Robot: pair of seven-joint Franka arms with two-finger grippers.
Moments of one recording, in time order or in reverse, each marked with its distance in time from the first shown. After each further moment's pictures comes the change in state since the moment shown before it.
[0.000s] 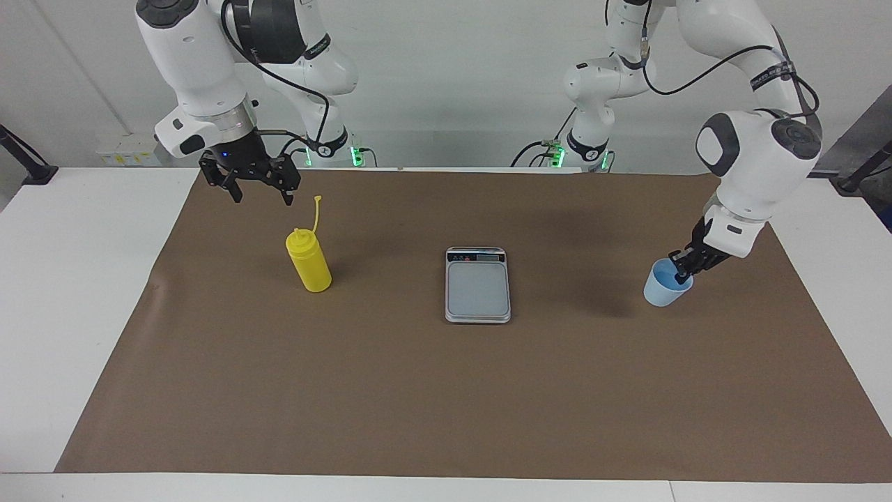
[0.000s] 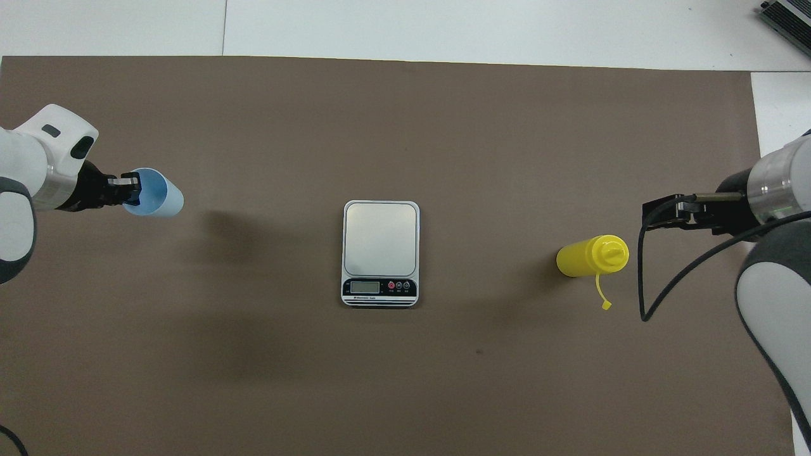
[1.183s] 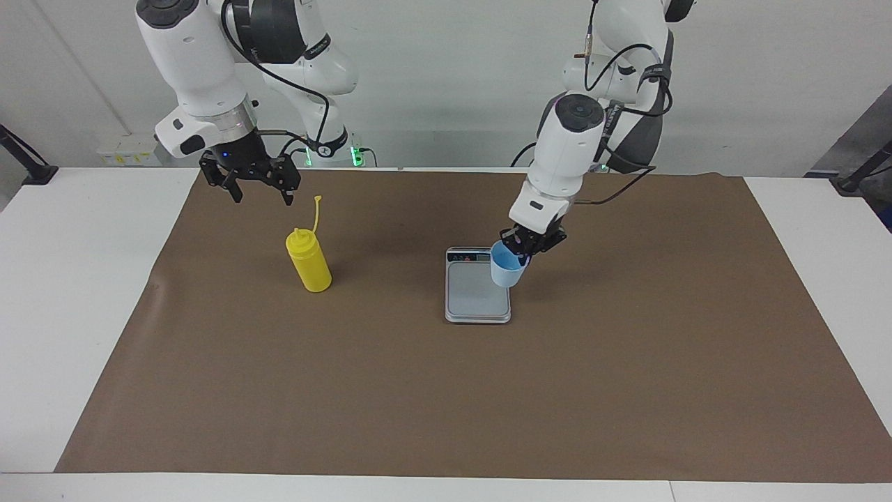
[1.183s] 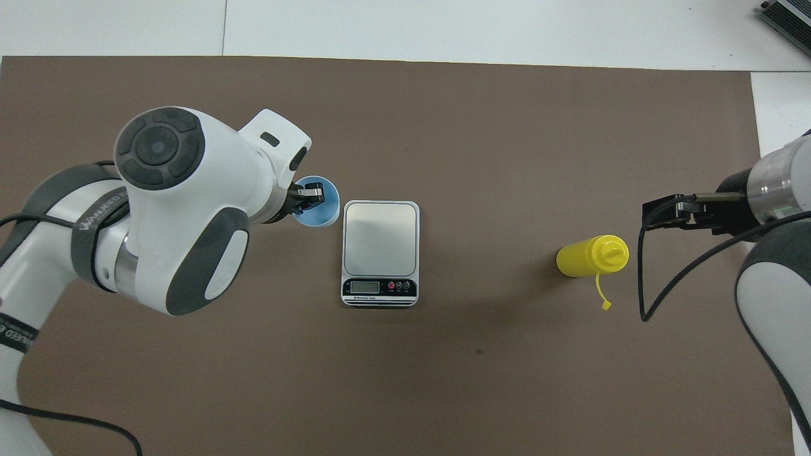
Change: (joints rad) left arm -0.514 0.119 -0.011 0.085 0.021 0.051 -0.516; right arm 0.000 0.000 0.000 -0.002 0.000 0.000 0.000
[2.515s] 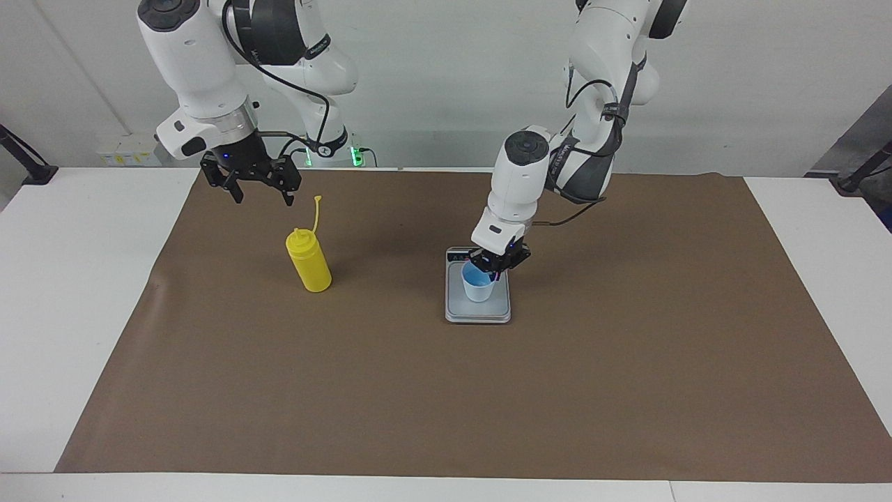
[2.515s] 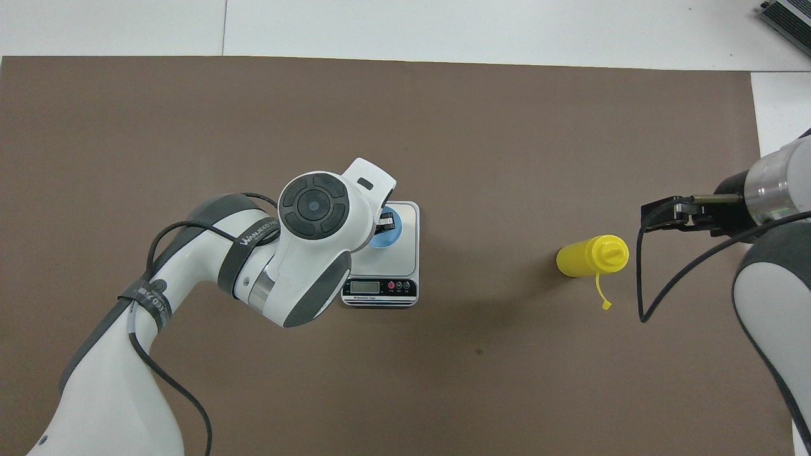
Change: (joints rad) left arm -0.065 0.087 0.000 -0.048 0.056 0.152 -0.097; right arm 0.000 -0.001 0.000 -0.007 0.000 0.000 0.000
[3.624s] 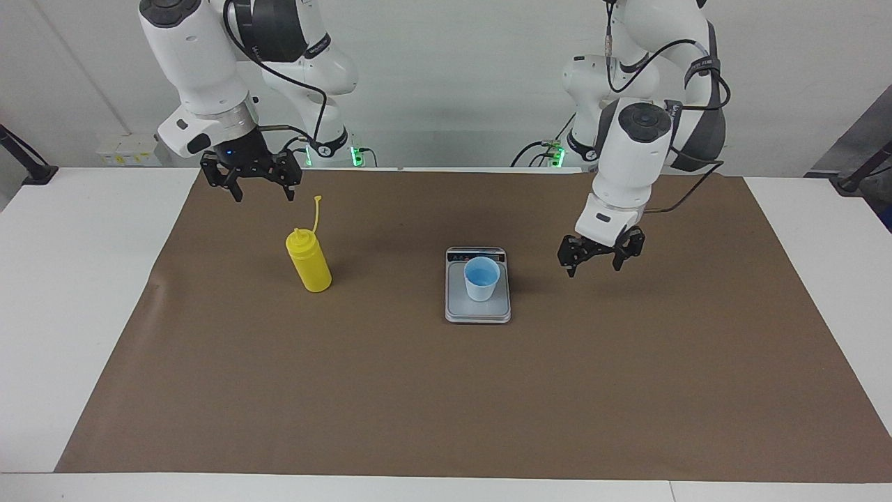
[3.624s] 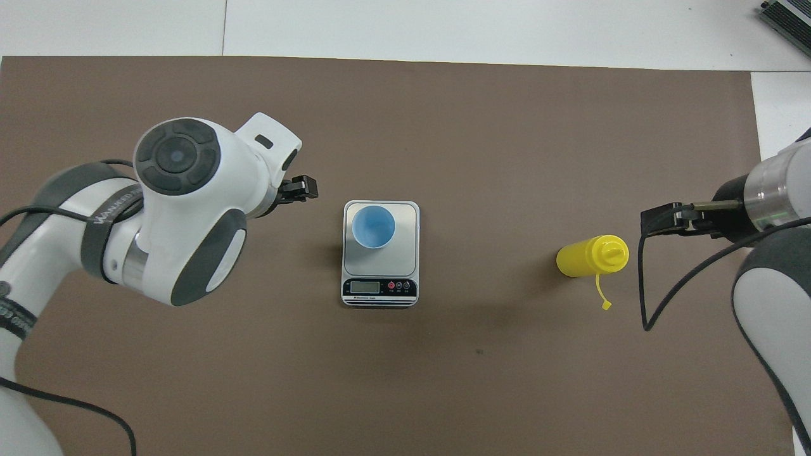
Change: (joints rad) left arm 0.255 -0.165 0.046 0.010 0.057 -0.210 0.374; right arm -0.001 -0.024 0.000 -0.014 0.000 -0.033 -0.140
